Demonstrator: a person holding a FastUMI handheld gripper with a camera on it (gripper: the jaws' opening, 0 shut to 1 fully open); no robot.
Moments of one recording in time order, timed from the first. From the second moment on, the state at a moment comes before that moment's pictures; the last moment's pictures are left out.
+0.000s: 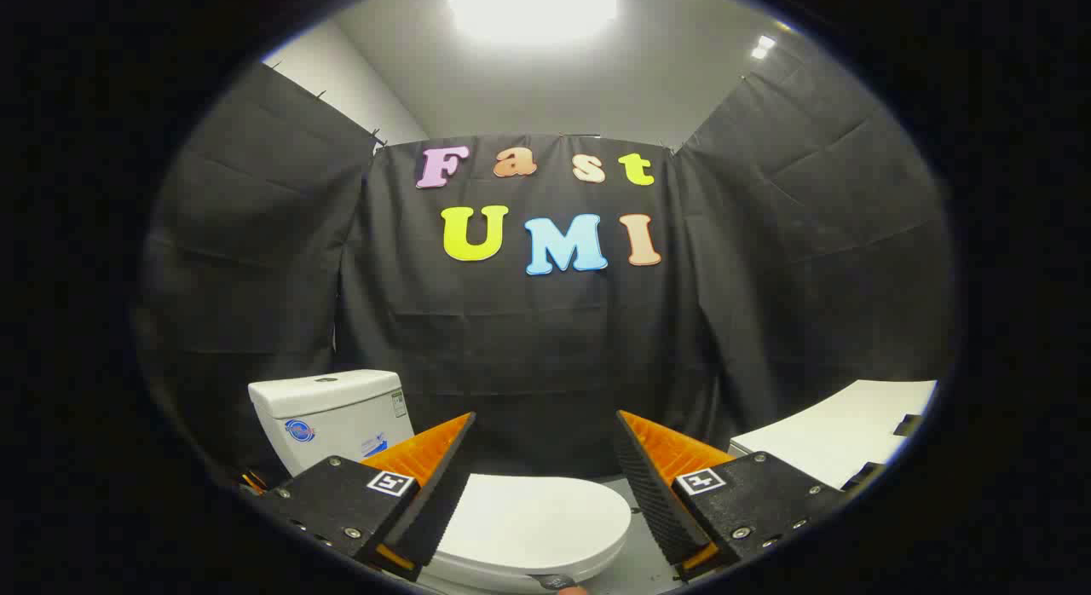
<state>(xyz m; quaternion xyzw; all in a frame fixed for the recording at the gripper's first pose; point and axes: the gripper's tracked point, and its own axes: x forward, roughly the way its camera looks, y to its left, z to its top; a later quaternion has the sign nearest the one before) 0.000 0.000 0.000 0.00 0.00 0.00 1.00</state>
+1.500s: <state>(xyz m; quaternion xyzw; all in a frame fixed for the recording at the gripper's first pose) -0.002 -0.011 -0.018 0.01 0.02 -0.01 1.00</state>
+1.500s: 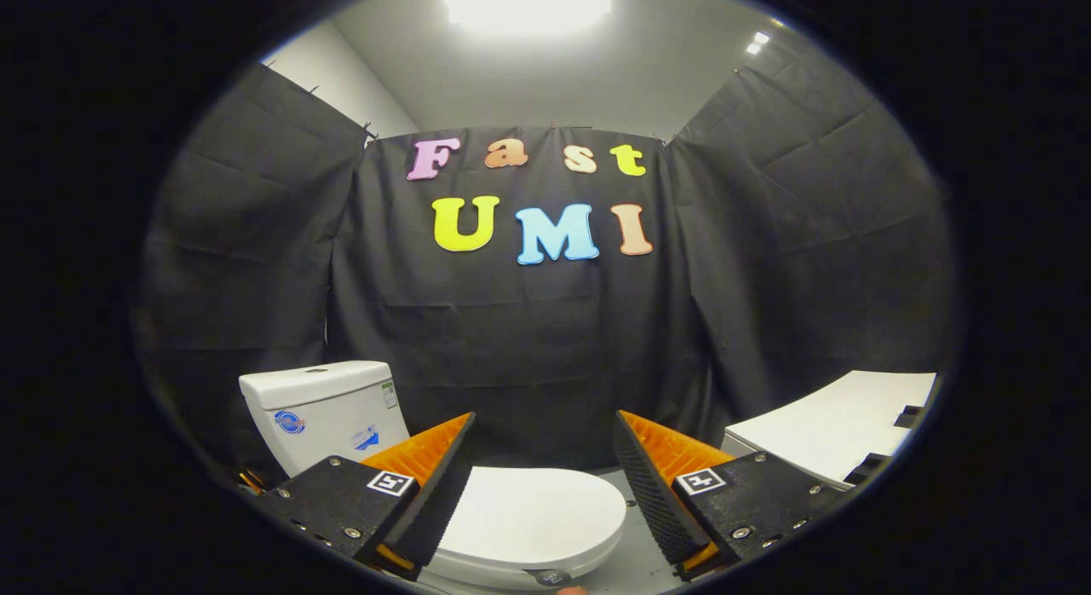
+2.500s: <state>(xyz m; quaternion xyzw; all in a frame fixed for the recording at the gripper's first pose) 0.016 -0.049 -0.227 0.30 0.26 0.02 0.92</state>
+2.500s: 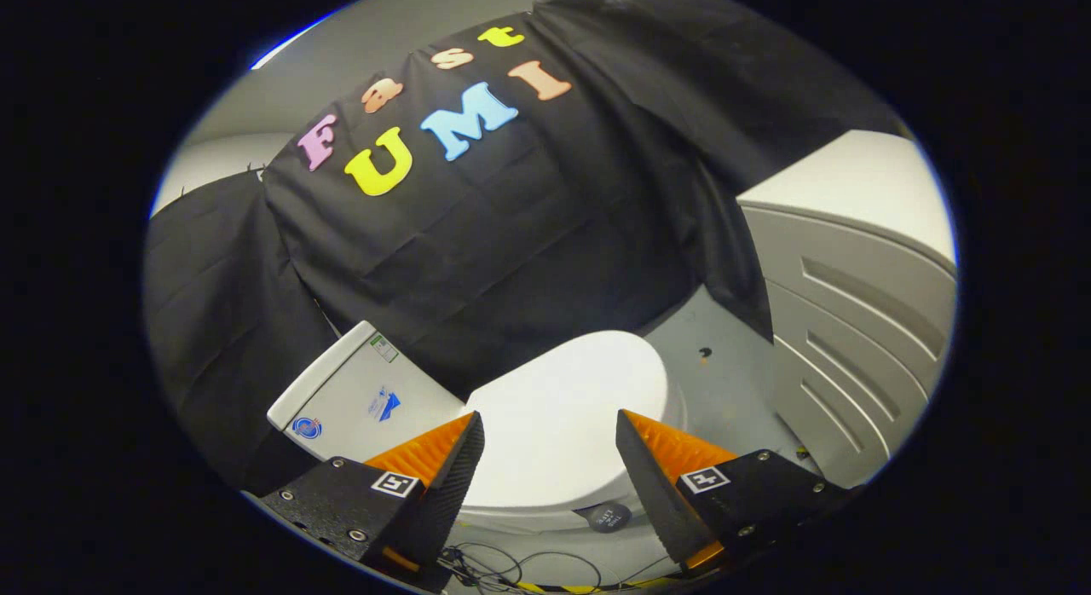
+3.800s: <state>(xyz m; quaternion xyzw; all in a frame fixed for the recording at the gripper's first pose) -0.018 0.019 -0.387 0.51 0.43 0.06 0.74</state>
